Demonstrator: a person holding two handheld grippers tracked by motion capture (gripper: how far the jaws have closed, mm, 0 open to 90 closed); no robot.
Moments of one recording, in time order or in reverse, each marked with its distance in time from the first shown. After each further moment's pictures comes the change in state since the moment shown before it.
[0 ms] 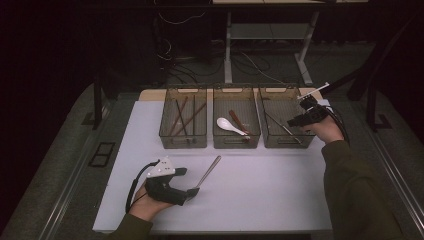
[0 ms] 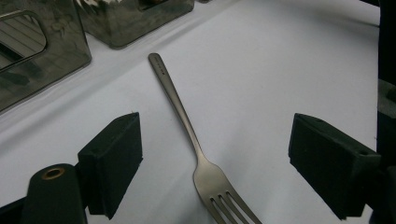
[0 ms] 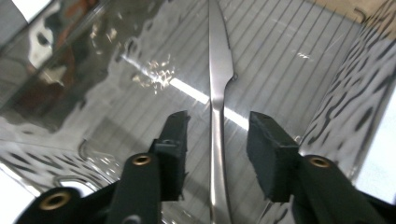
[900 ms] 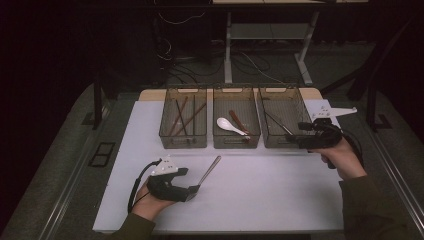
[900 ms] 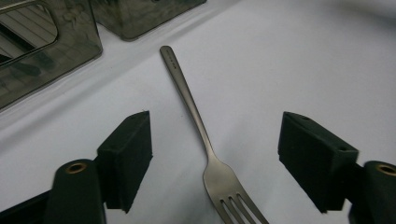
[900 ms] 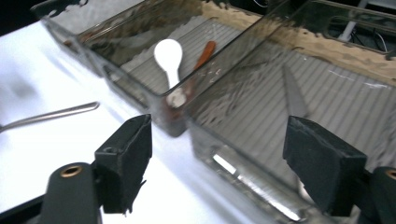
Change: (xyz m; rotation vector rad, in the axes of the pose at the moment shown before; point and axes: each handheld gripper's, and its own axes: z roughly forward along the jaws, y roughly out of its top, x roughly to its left) left arm -0.001 0.004 0.008 0.040 0.056 -0.018; right arm 0.063 -0.065 -0.061 -0.353 0.153 -0.082
